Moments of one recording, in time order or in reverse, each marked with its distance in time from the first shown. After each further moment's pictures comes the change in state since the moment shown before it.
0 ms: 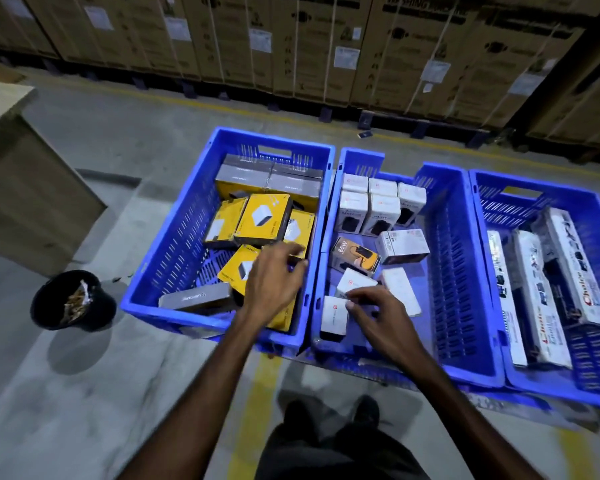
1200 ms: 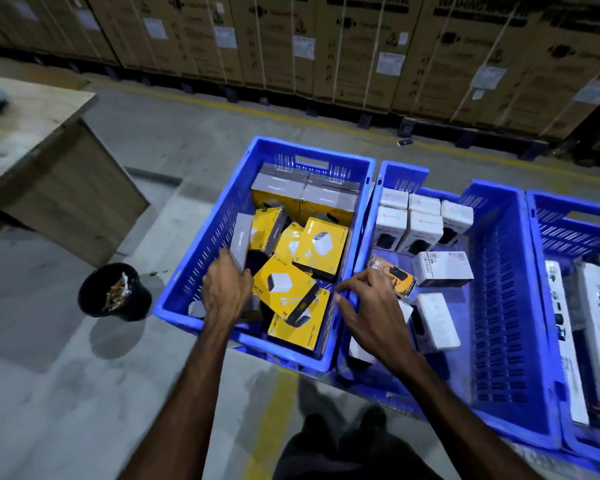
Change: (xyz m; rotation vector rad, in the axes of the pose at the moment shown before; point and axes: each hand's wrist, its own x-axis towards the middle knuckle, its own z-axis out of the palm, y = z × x) left_hand 0.014 -0.086 -0.062 0.240 0.160 -0.555; right_hand 0.066 -0.027 0.052 -0.345 0.059 -0.280
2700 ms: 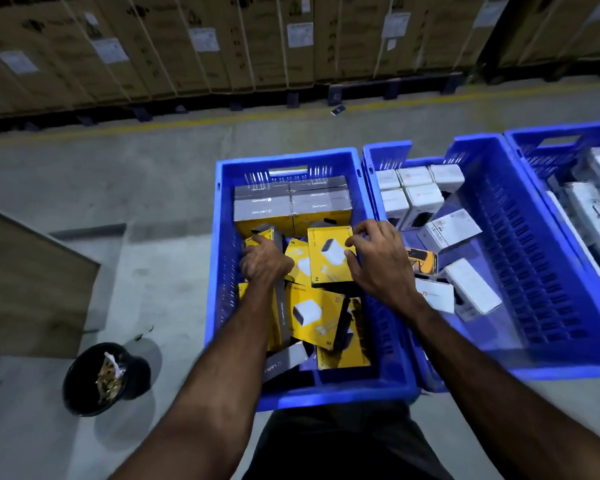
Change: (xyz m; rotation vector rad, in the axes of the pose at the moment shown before) left_hand 0.172 0.058 0.072 0.398 -0.475 0.143; right_hand 0.111 -0.014 0.053 -0.448 0.228 0.112
